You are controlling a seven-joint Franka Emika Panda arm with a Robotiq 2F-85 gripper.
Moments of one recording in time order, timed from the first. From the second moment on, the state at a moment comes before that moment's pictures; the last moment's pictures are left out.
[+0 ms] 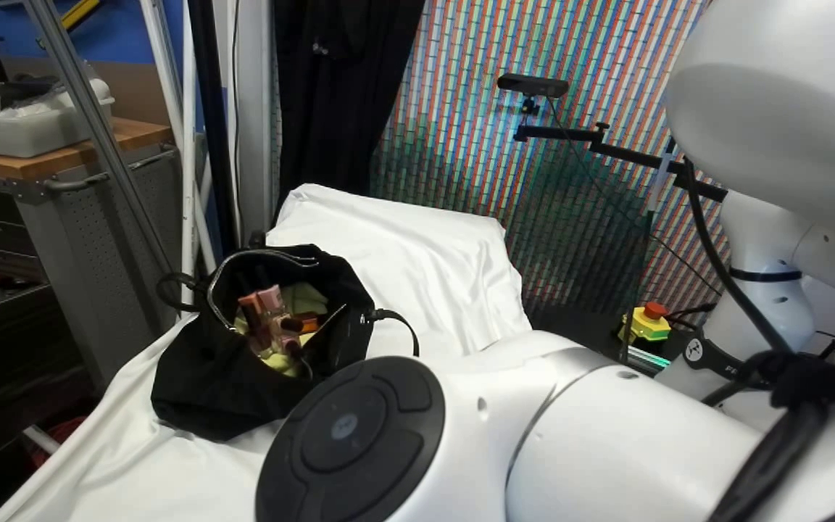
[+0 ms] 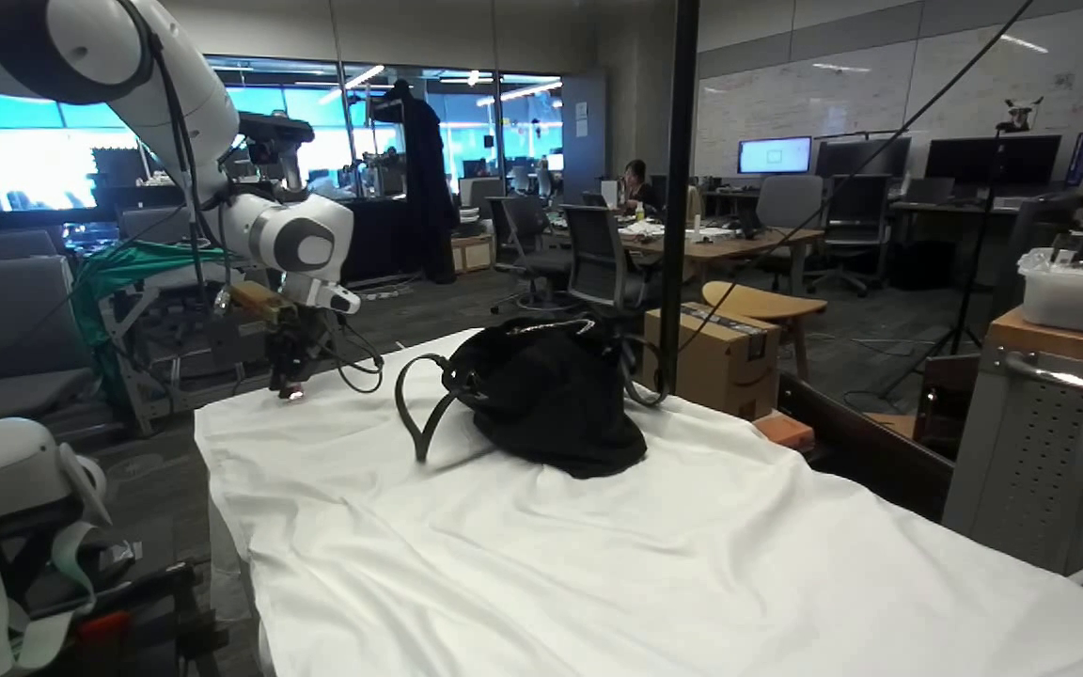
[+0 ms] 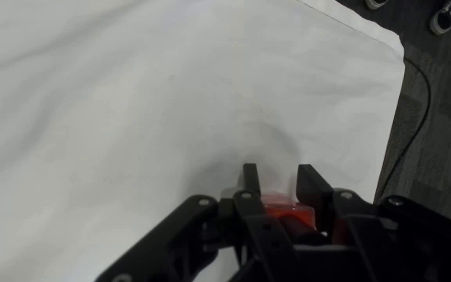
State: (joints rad) arm 0.50 0.63 0.33 -1.77 0.15 2.15 0.27
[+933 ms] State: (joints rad) arm 0.45 0.63 0.30 -1.70 0.15 2.10 0.28
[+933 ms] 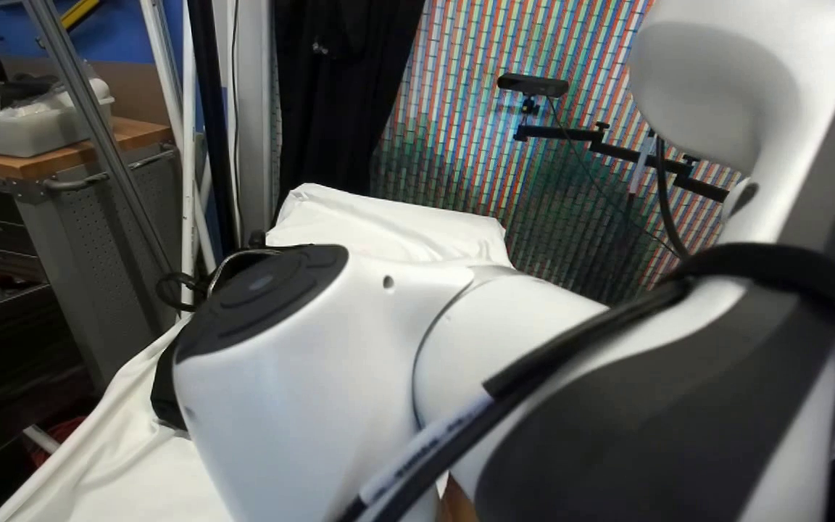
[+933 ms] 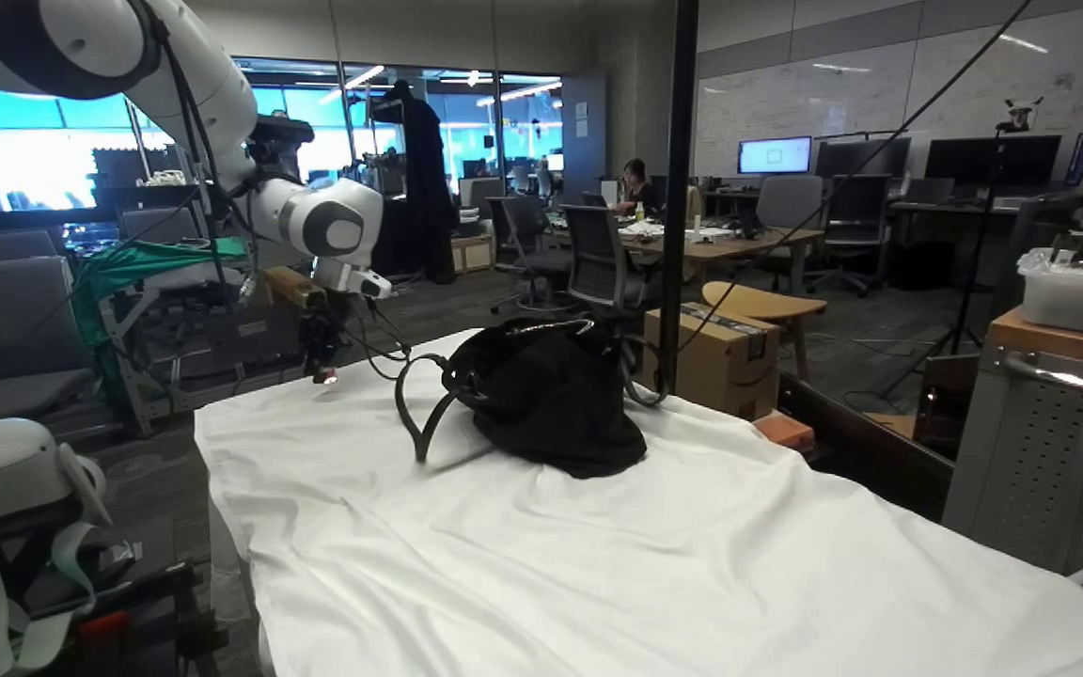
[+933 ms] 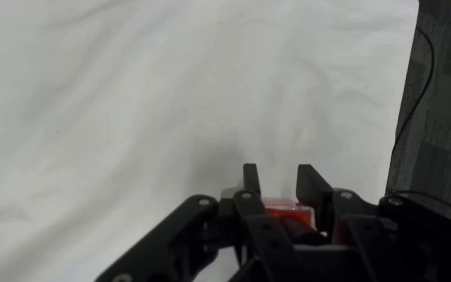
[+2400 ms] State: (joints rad) arm 0.22 0.62 0.14 -1.40 0.15 1.82 0.28
